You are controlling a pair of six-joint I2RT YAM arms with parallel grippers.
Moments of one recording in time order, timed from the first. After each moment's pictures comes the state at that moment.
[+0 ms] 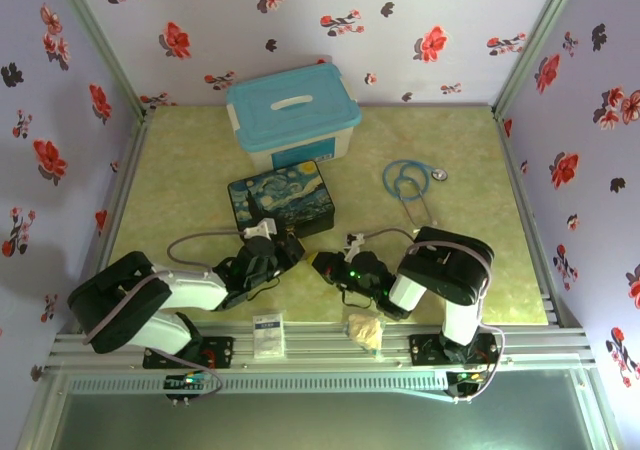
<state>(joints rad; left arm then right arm) -0.90 1.41 0.29 0.64 -0.09 -1.22 1.03 1.85 0.30 1.26 -0.01 1.45</state>
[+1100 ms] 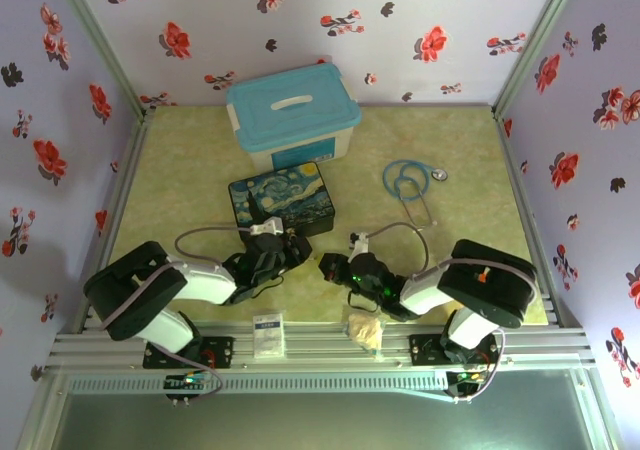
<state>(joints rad) -0.90 1.50 0.34 0.61 -0.11 -1.14 1.07 1.58 0.29 0.88 0.15 1.17</state>
